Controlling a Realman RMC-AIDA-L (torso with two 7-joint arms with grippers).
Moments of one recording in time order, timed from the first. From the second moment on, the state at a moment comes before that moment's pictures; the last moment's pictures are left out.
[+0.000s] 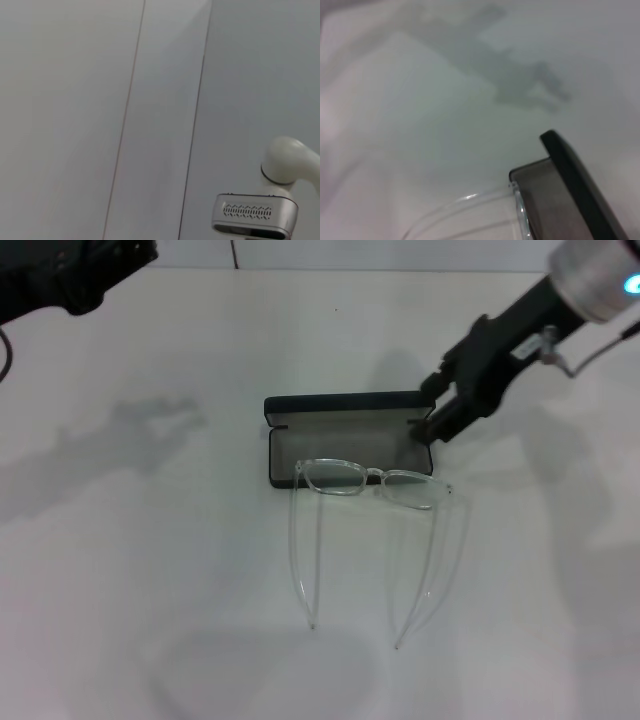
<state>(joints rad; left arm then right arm) -0.32 -2.05 0.85 1.07 1.35 1.67 -1.63 1.08 2.01 -1.11 -0.91 -2.42 -1.64 2.05</state>
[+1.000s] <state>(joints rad) -0.34 -2.04 0.82 0.93 1.35 1.69 -1.51 1.18 2.03 -1.48 -0.65 -2.26 -1.34 2.04</state>
